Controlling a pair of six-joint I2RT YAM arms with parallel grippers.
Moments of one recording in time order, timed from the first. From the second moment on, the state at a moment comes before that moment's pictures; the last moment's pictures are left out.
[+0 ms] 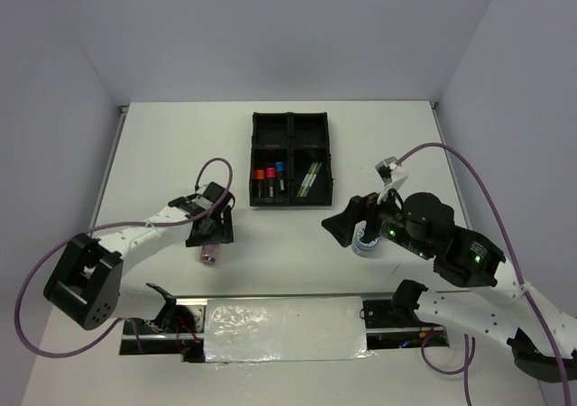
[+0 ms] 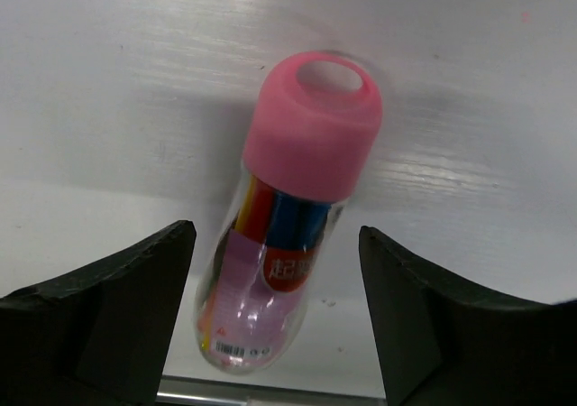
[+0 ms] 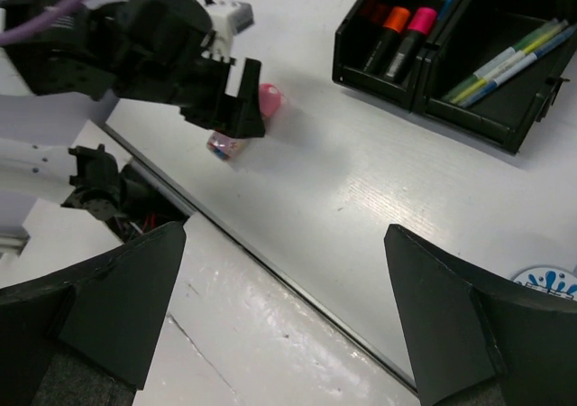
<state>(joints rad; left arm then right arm) -0.52 1.31 0.72 -0.66 -0.25 -0.66 0.92 0.64 1.00 -0.68 0.13 0.53</state>
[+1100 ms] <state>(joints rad) -0.47 2.18 2.23 -0.76 -0.30 -0.58 0.90 0.69 1.07 -0.78 0.33 0.49</state>
